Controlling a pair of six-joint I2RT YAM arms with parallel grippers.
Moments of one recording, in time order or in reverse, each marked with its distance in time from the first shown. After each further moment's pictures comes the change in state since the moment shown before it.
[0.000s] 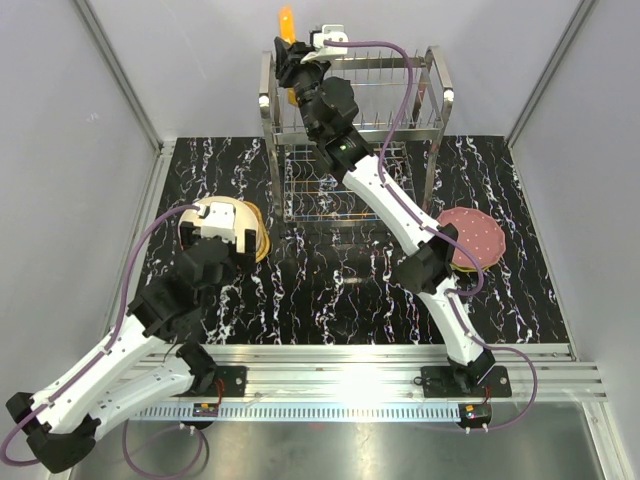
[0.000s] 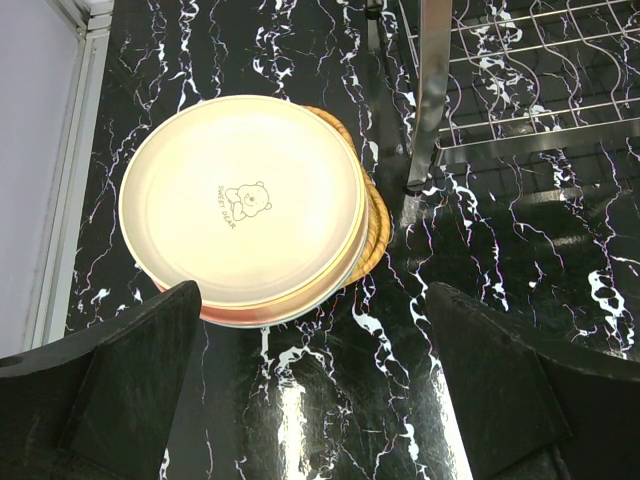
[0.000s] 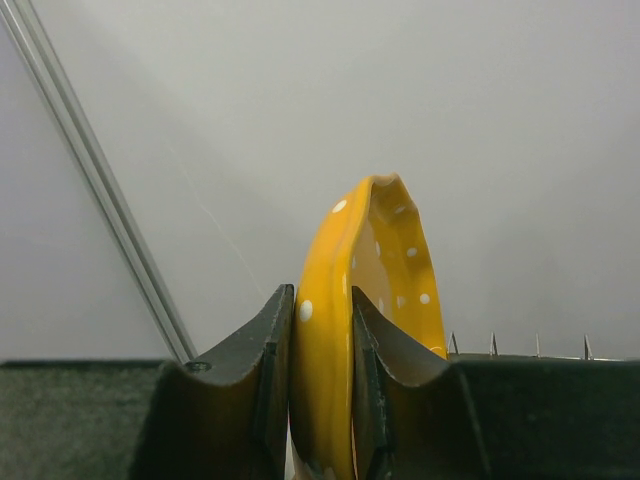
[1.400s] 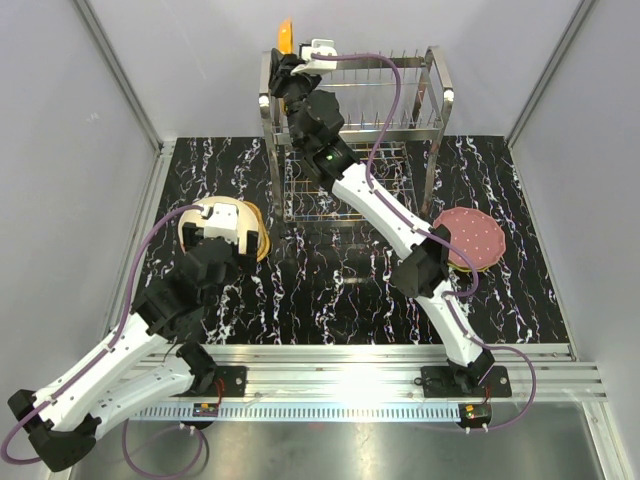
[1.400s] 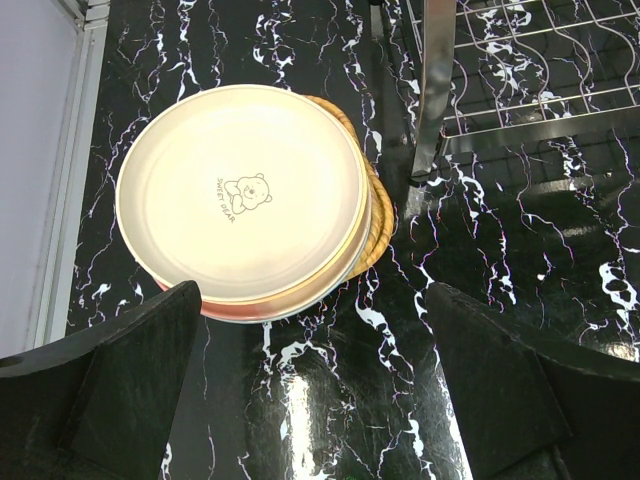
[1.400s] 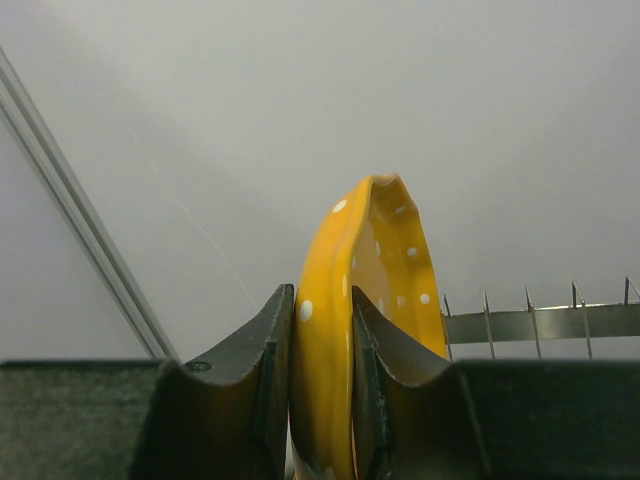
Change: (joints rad) left arm 0.000 0.013 -0.013 -0.001 -0.001 0.000; right arm 0.054 0.002 -0.066 0.075 0.156 -0.034
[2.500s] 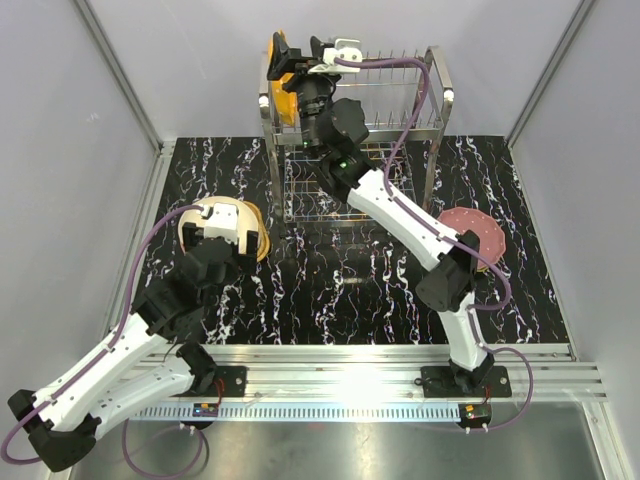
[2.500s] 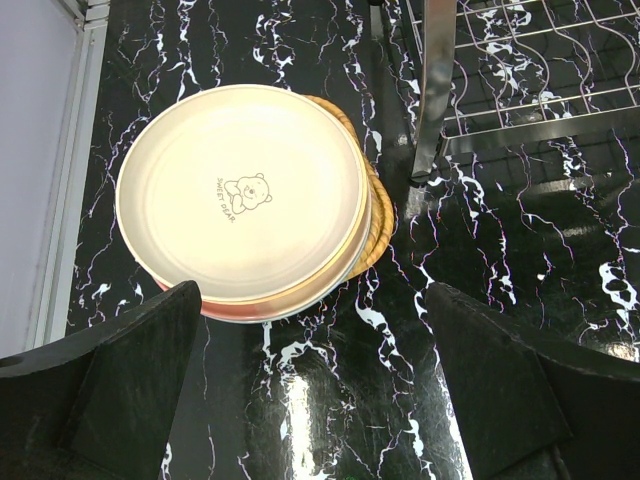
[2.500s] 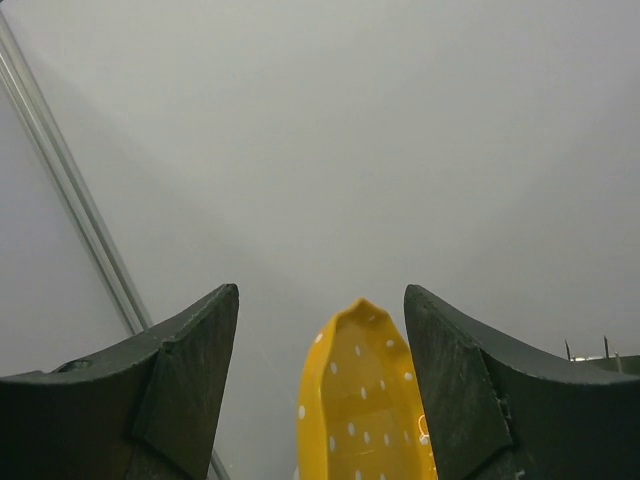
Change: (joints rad) left arm 0.000 0.000 0.000 0.000 0.000 0.000; right arm 0.038 -0.237 -0.294 0.232 0.032 -0.099
